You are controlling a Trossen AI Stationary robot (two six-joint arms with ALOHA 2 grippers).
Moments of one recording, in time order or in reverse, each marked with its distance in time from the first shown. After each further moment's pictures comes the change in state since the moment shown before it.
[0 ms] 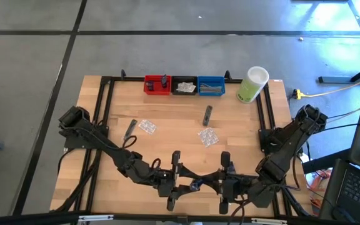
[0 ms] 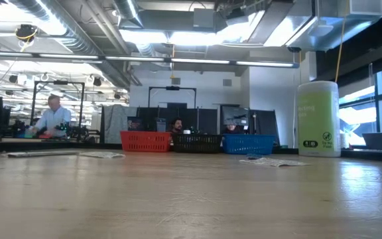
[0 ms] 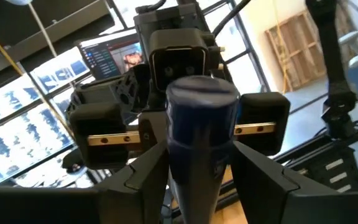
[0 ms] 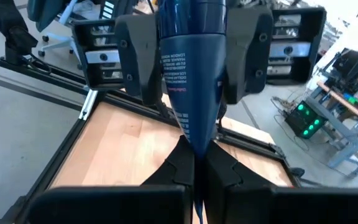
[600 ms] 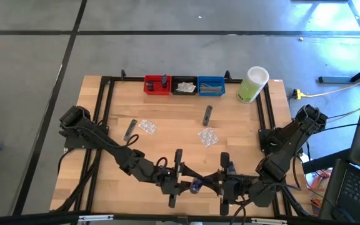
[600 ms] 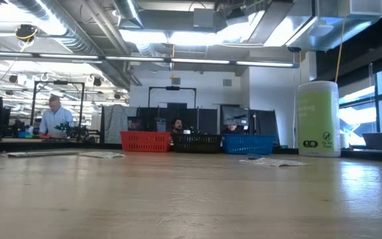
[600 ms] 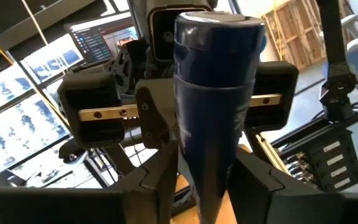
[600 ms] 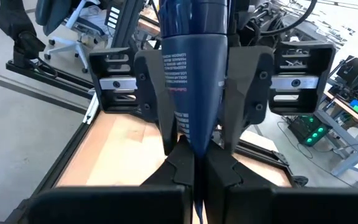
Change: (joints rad) left arm 0.027 0.000 0.000 -0.067 0.017 -0.023; right arm 0.000 0.000 0.000 0.031 -0.025 -0.037
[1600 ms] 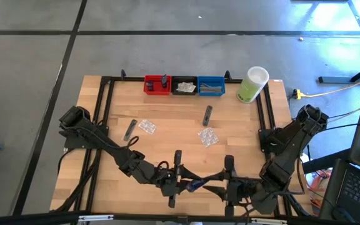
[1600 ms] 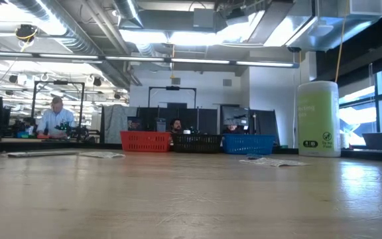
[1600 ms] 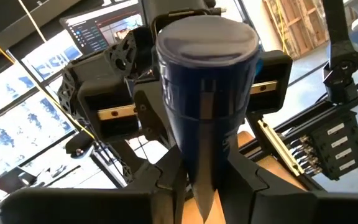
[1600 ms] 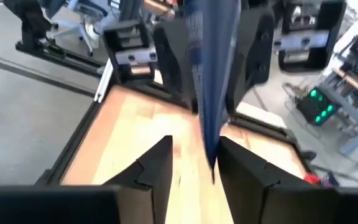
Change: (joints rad) left arm -0.011 0.001 0.000 -0.036 -0.035 0.035; right arm 0.052 -0.007 0.000 -0.176 0.031 0.177
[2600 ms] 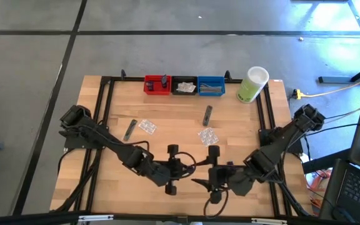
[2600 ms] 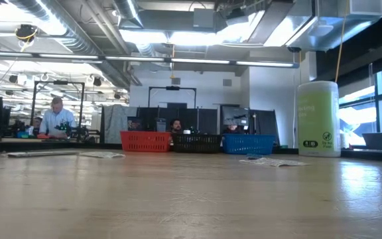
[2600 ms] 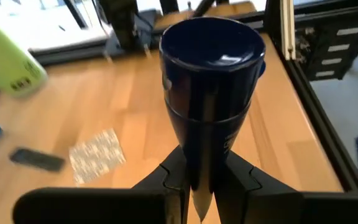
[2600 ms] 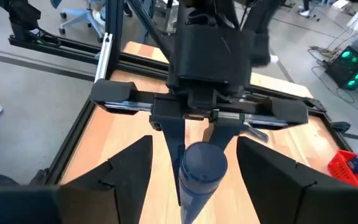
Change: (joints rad) left arm 0.052 -0.001 0.001 -0.639 -0.027 -0.697; right arm -0.193 0.019 0.013 -0.045 -0.223 0.096
